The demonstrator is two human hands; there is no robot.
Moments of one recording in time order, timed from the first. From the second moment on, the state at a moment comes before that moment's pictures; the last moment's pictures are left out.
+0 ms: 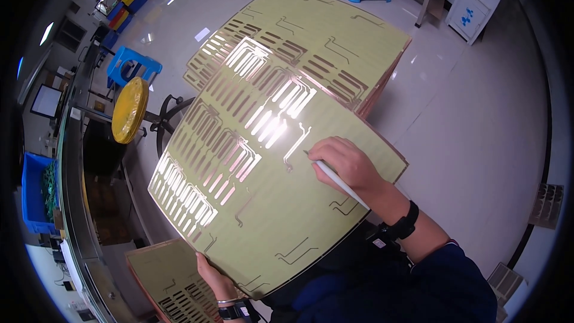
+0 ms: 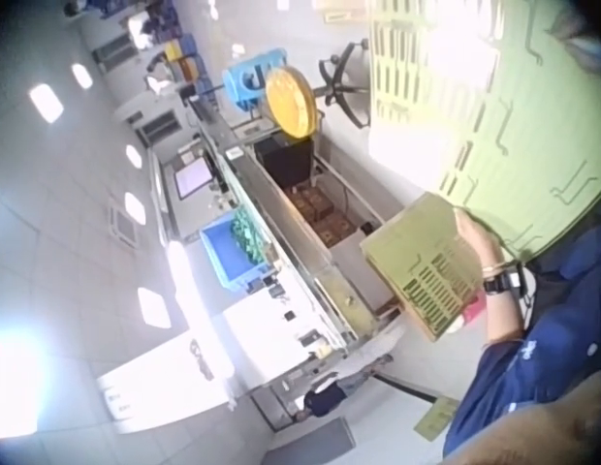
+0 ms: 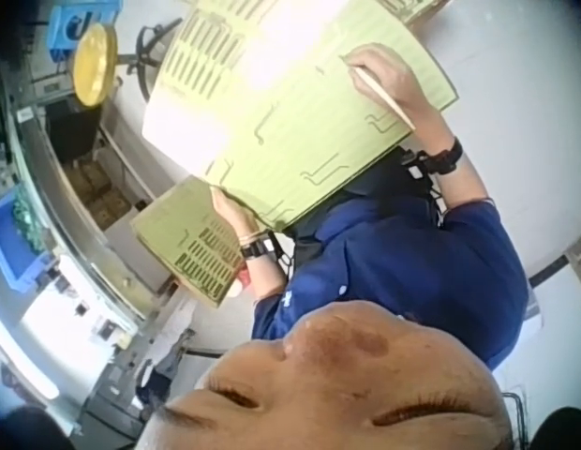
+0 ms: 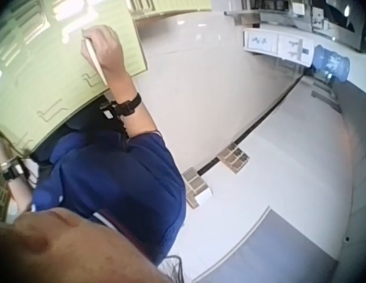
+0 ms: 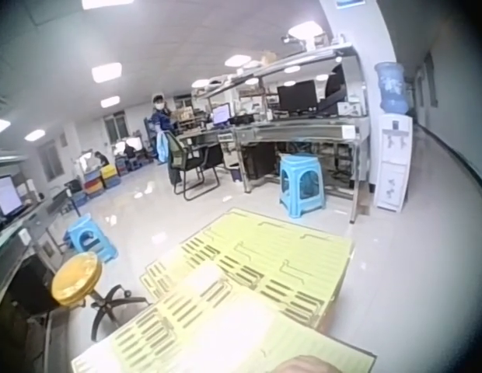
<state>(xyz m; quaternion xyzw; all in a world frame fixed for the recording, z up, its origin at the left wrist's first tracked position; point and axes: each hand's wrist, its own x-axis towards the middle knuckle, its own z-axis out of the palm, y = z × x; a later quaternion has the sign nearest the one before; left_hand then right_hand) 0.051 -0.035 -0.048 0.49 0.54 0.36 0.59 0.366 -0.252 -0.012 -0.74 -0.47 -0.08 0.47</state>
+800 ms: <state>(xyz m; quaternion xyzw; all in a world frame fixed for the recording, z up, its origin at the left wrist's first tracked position) 0.038 -0.025 -0.059 0.45 0.53 0.35 0.63 0.357 -0.262 0.007 -0.78 -0.27 0.10 0.56</state>
